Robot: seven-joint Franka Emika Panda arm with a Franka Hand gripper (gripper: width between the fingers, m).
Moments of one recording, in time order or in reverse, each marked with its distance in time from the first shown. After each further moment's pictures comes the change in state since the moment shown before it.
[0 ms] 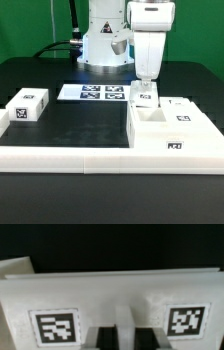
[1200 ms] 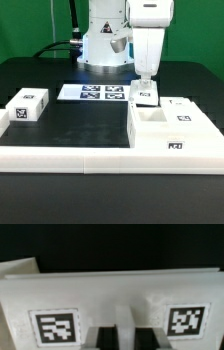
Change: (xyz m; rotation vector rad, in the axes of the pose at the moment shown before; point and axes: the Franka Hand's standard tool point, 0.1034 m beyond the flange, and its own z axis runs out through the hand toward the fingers) arm 0.000 0.000 -0.005 -0.032 0.009 0.006
